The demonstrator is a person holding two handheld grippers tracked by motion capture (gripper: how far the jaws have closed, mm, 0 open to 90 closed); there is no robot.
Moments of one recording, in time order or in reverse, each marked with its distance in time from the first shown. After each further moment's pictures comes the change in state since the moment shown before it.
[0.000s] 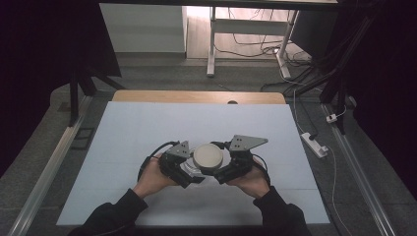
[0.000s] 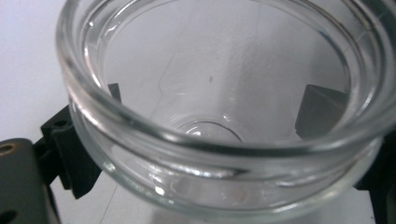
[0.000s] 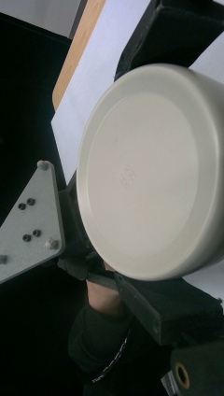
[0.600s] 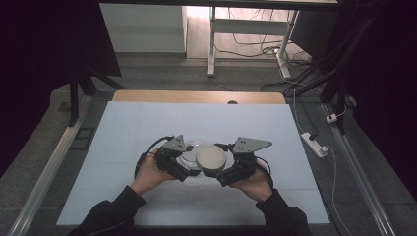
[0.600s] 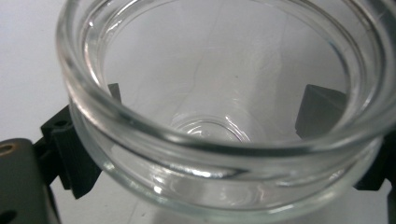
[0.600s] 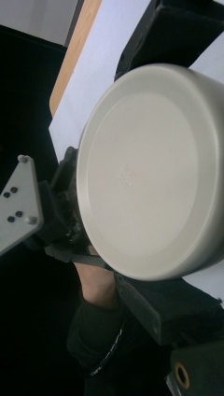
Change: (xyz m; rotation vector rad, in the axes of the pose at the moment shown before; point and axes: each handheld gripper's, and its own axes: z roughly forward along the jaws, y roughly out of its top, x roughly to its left) left arm 0.013 -0.001 -0.011 -0.019 0.058 -0.036; right arm 0.007 -0.002 -0.010 -0.002 -0.030 0.025
